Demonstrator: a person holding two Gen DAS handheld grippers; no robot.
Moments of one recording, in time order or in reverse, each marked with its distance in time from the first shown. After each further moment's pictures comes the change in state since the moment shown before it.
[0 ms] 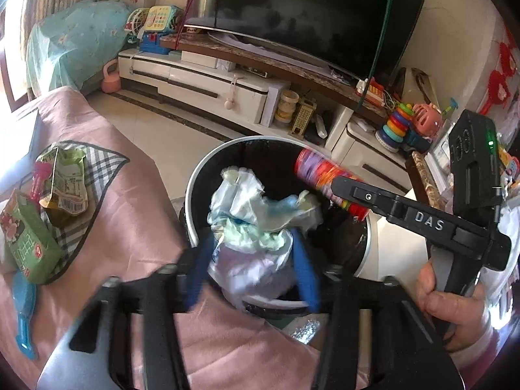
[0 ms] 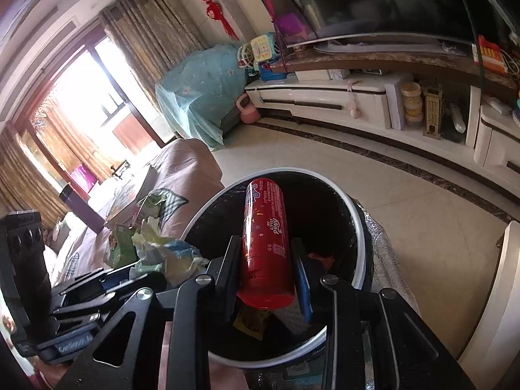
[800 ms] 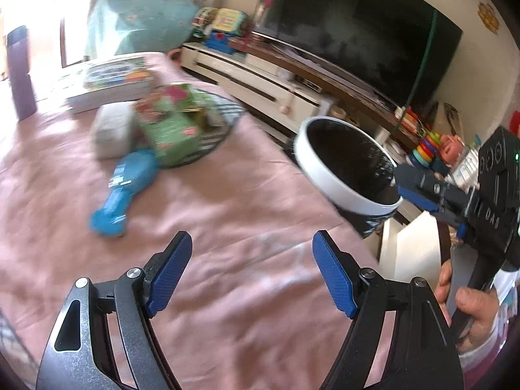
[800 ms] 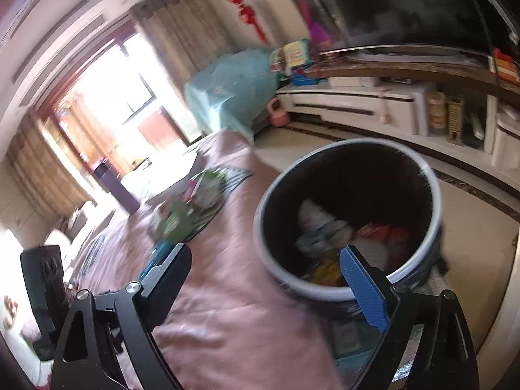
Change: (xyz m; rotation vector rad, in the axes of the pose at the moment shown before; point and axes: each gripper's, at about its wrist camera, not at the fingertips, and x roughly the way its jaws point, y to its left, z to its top) left arm -0.106 0.087 -0.115 -0.193 -0.075 0.135; right arm -0.024 0.097 -0.068 -0.094 -0.028 0.113
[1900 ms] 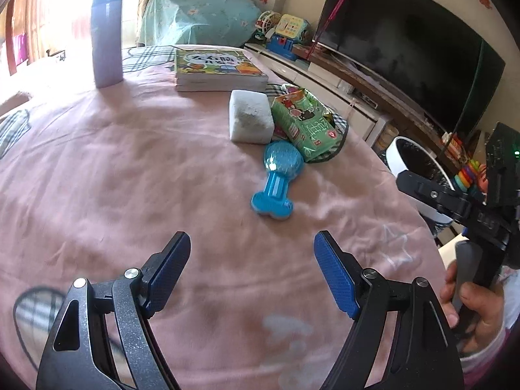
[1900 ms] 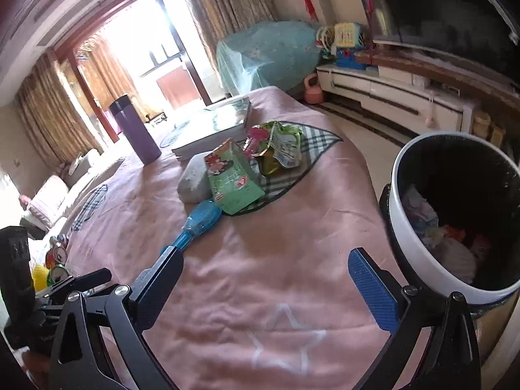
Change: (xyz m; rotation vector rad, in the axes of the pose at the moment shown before) left arm -0.022 0.108 -0.012 -0.108 -0.005 0.164; right arm 0.090 0.090 -0.016 -0.144 0.117 -0.007
